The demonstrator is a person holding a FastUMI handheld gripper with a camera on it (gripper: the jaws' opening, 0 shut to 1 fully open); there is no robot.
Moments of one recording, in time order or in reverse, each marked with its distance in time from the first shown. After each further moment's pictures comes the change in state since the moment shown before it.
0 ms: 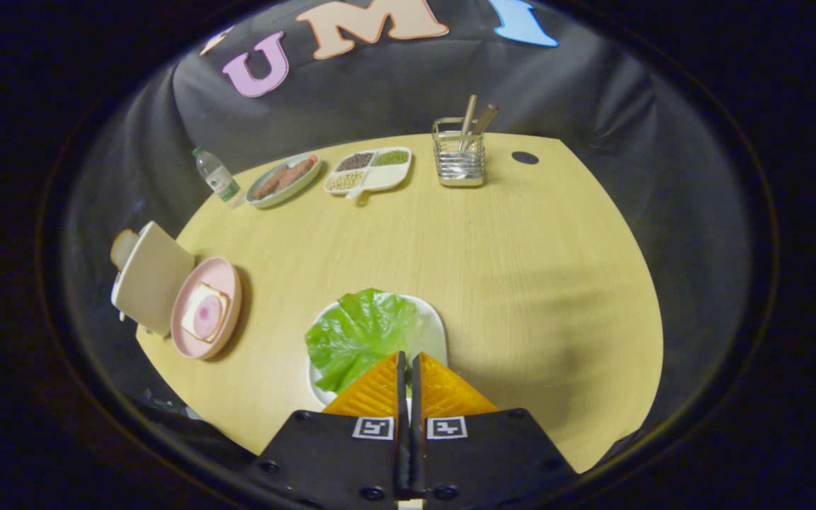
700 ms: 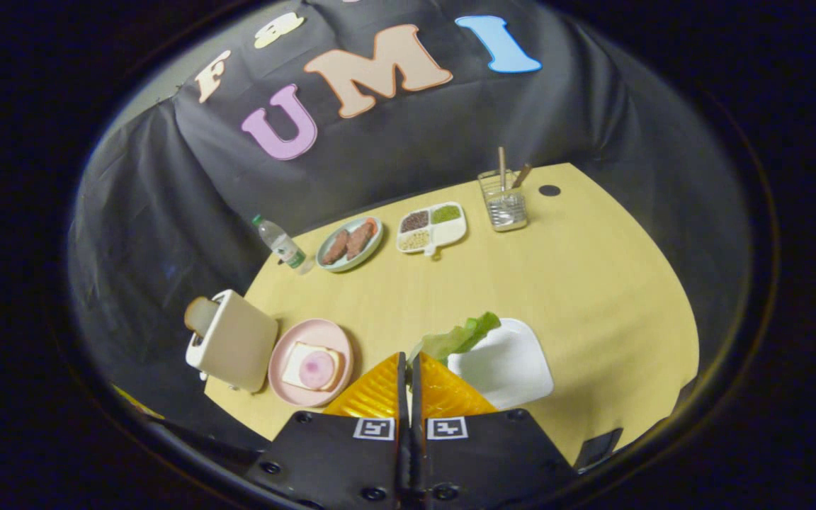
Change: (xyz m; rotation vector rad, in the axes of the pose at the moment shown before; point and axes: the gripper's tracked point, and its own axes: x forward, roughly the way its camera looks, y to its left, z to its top) arm -0.073 0.117 0.038 0.150 -0.196 0.150
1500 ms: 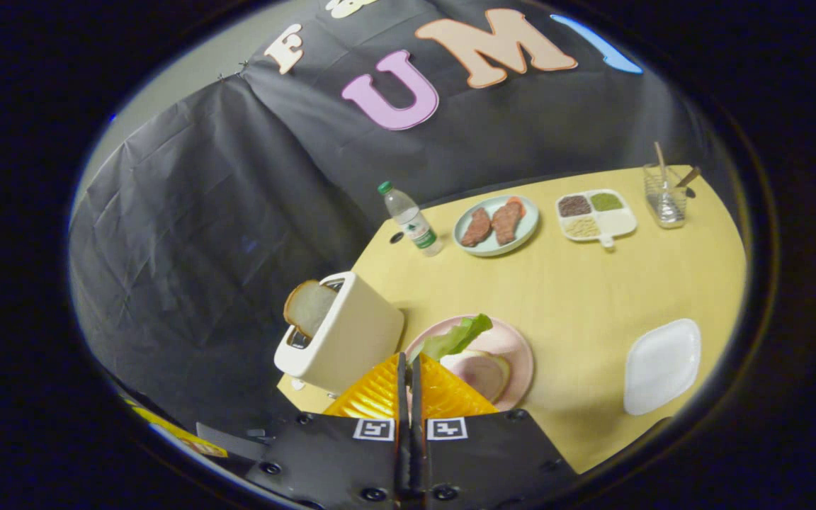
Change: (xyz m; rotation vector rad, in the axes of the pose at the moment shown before) arm 0.060 0.220 -0.046 -0.049 0.115 0.359
